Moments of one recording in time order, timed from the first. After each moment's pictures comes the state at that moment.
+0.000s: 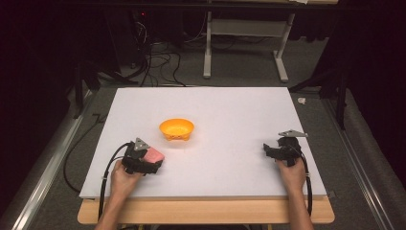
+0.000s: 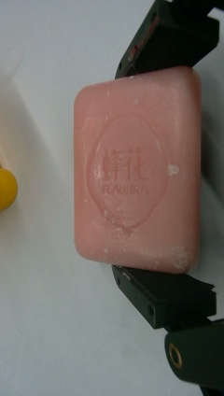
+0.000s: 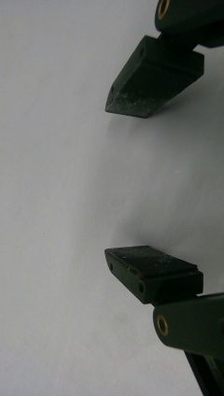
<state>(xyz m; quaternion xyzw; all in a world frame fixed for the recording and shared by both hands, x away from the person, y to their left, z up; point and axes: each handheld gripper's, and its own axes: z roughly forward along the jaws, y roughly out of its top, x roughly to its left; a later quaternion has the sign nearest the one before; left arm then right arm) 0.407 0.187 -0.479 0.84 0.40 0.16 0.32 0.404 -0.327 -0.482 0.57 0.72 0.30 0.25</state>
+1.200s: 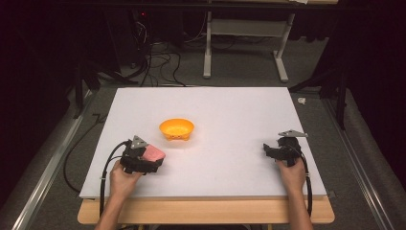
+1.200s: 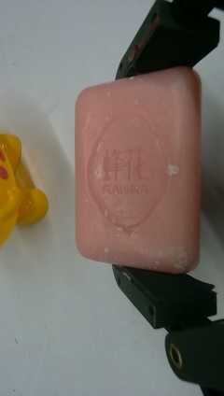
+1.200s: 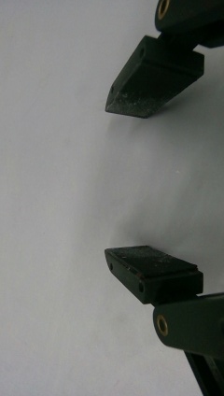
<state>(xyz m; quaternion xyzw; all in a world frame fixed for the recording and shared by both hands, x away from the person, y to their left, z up) 0.395 0.181 -0.451 0.83 0.41 0.15 0.34 0.404 -0.327 -0.482 0.57 0.72 0.30 0.25</state>
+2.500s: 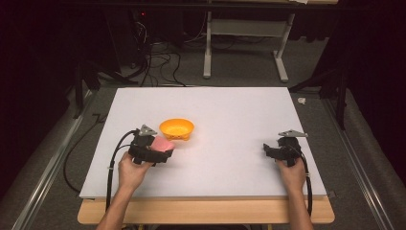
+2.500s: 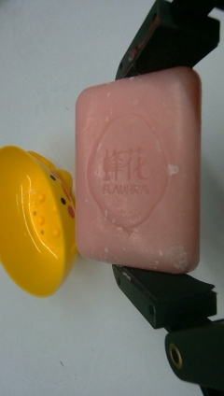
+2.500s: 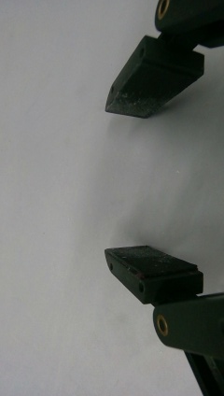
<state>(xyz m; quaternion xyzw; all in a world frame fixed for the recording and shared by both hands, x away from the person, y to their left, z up) 0.409 0.151 -0.414 0.82 0.42 0.12 0.36 0.404 -0.327 -0.482 0.57 0.72 0.30 0.25</state>
